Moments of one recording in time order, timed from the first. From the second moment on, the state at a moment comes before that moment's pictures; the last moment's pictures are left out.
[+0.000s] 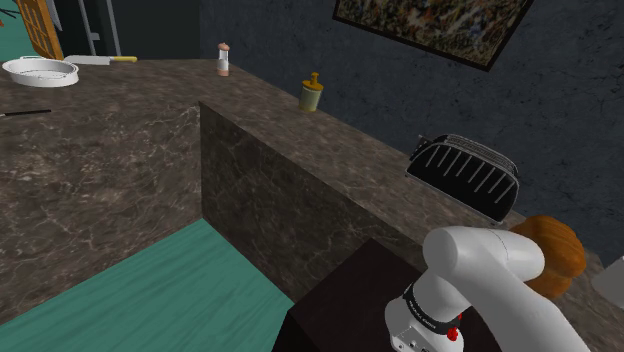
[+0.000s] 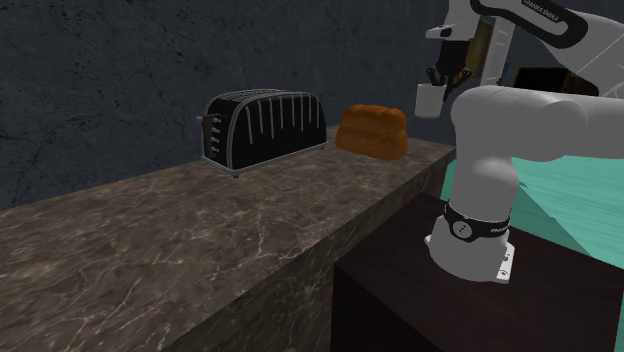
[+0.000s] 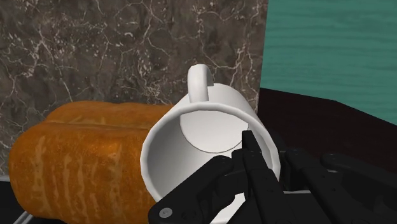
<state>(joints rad) -0.69 -1.67 -0.87 -2.33 -1.18 1.08 -1.65</state>
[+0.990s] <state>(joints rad) -0.79 -1.78 -1.04 -2.49 -1.32 1.15 -1.67</state>
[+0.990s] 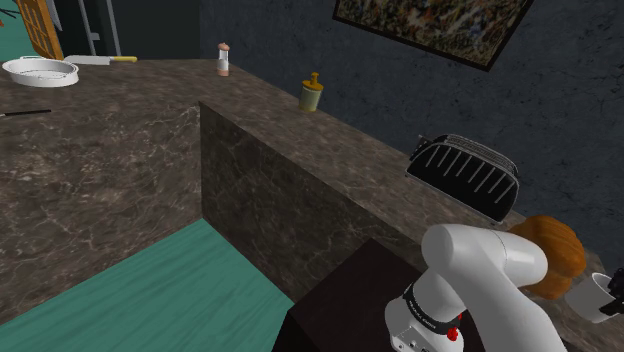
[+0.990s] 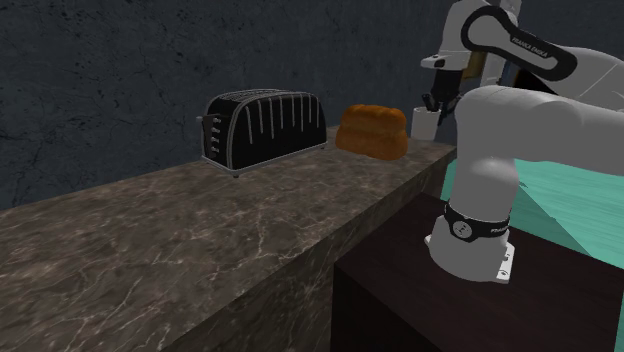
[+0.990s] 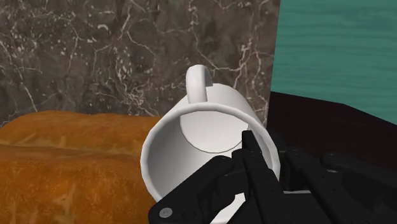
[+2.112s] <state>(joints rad) -0.88 -1.78 -1.18 -2.56 -1.41 1.25 -1.70</state>
